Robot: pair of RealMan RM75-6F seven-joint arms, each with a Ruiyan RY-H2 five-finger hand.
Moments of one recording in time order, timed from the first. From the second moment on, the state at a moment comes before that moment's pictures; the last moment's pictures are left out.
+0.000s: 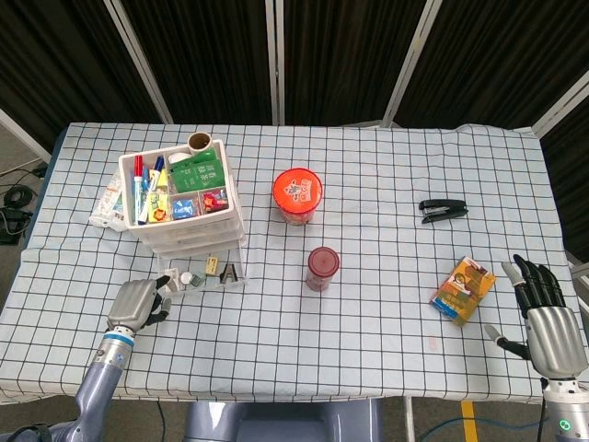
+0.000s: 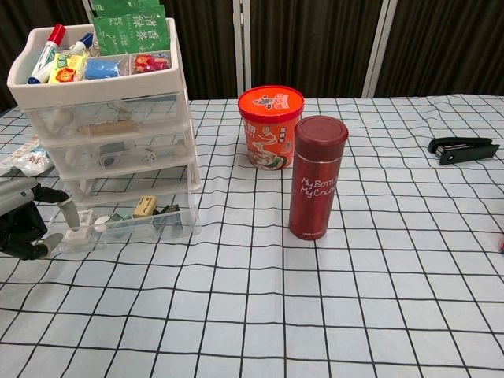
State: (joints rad) left arm -0.40 -1.51 -0.07 -1.64 1.07 1.14 0.35; right arm 0.06 -1.16 0.06 -1.57 -1.61 1.61 0.08
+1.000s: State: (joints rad) left arm -0.36 -1.48 -0.02 -1.68 1.18 1.19 0.33; right arm 0.06 -1.16 0.06 -1.58 -1.61 1.60 0.08
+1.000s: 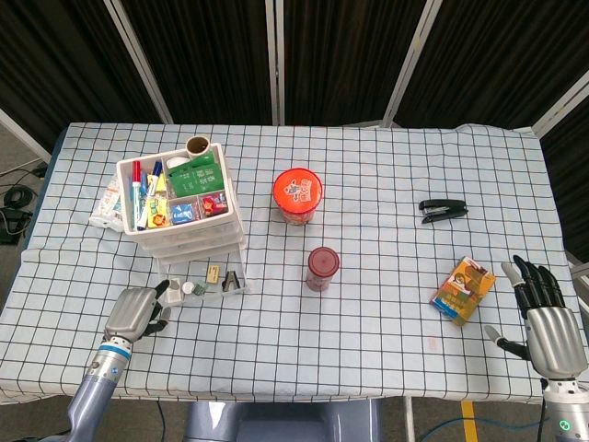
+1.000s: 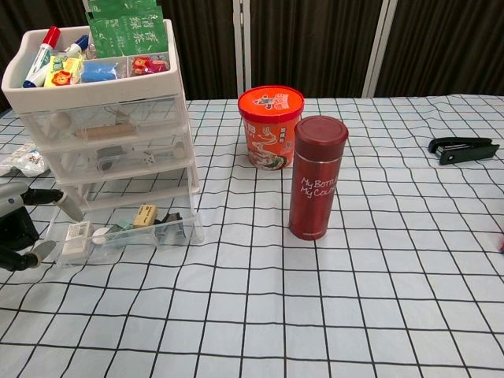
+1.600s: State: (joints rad) left arm -0.40 -1.38 -0.01 -1.69 1.42 1.25 0.39; right arm 0.06 -1.16 0.06 -1.58 -1.60 1.60 0.08
